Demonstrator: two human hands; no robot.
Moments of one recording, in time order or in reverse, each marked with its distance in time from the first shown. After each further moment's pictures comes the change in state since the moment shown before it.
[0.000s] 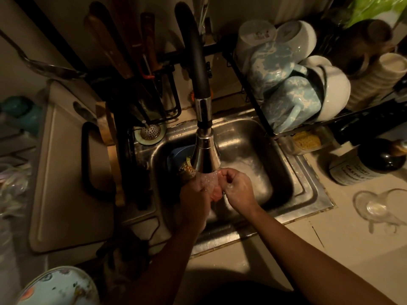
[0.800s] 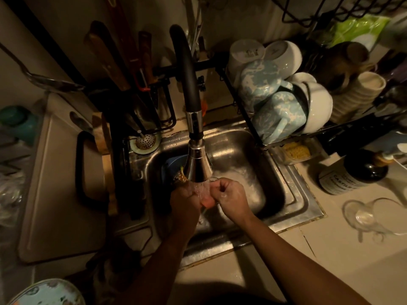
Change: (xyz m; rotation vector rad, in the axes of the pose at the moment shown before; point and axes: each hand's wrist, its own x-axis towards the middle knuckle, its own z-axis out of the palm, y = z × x) left_hand 0.002 0.015 -0.007 -0.057 -0.080 0.021; right_hand -0.002 -0.011 -0.005 0.078 -0.047 0.081
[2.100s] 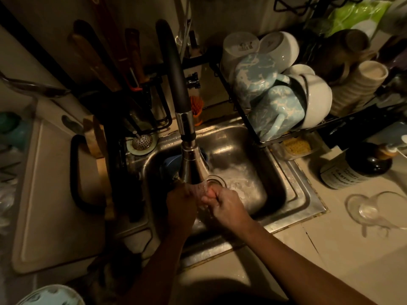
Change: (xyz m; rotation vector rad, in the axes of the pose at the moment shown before) left_hand 0.007 -0.010 -0.009 0.121 0.034 0.038; right_hand -0.010 0.010 0.001 -0.352 -0.139 -0.145
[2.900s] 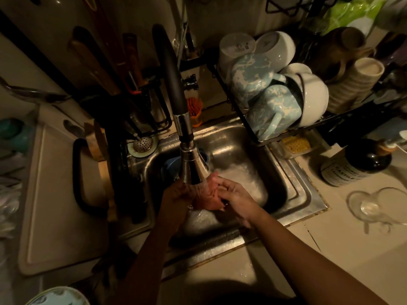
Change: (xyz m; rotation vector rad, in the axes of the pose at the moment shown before) left_hand 0.008 0.003 -0.016 -0.199 -0.219 0.012; right_hand 0.010 0.011 -0.015 1.054 -0.144 0.365
